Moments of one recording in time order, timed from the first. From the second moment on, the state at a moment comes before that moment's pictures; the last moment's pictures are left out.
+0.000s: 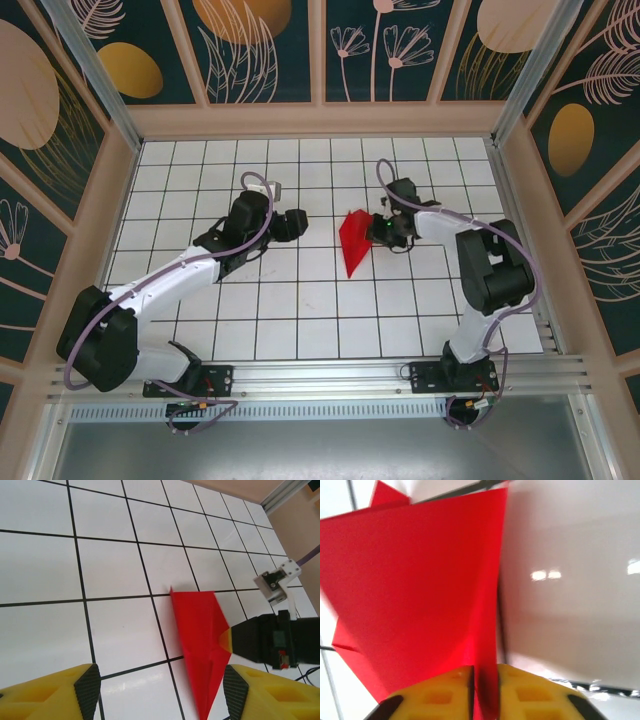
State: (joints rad) left arm -0.61 1.36 0.86 -0.06 0.03 -0.60; right arm 0.33 1.77 1.04 -0.40 -0.29 0.51
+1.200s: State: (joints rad) left arm -0.61 1.36 0.86 -0.06 -0.05 -0.60; right arm 0.59 1.80 1.15 -0.59 -0.05 0.67
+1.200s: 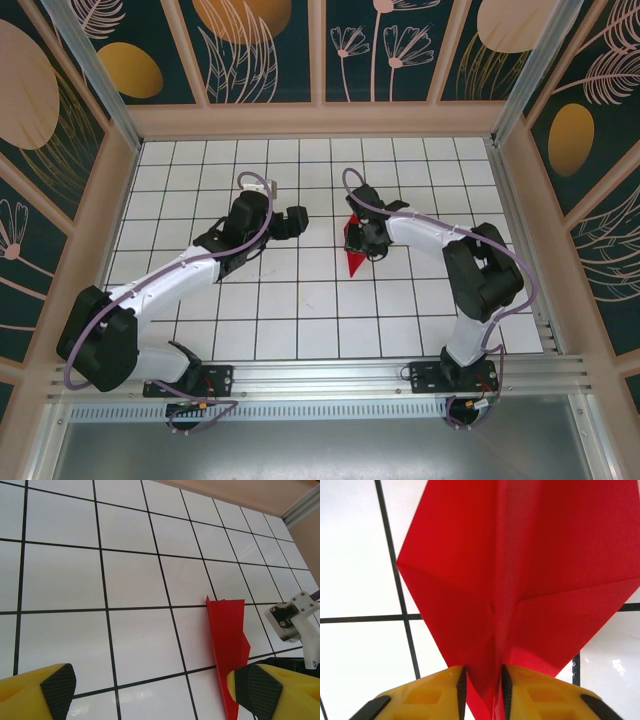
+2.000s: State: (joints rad) left arm -0.61 1.33 0.86 -0.07 -0.09 -0.59; right arm 0.46 2.15 1.73 -0.75 -0.06 0.38
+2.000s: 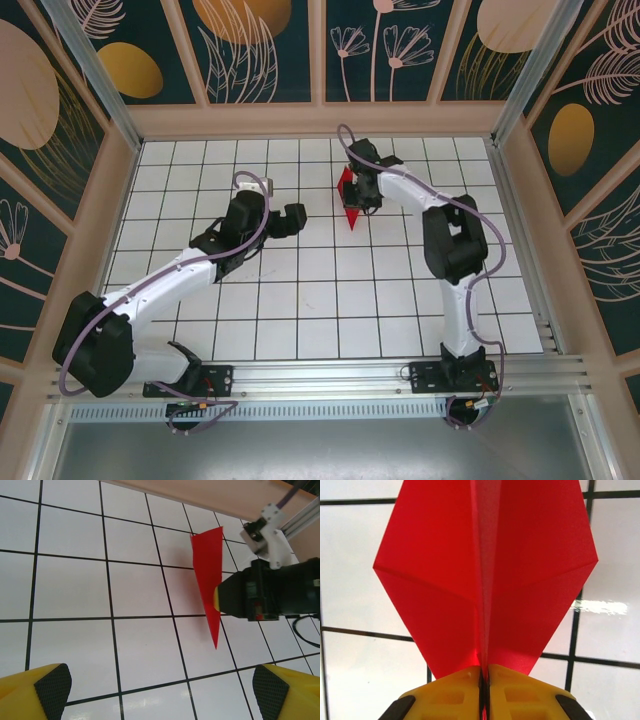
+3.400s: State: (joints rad) left arm -0.27 0.99 0.55 0.16 -0.51 -0.46; right arm 0.22 1.13 0.84 -0.34 0.23 0.34
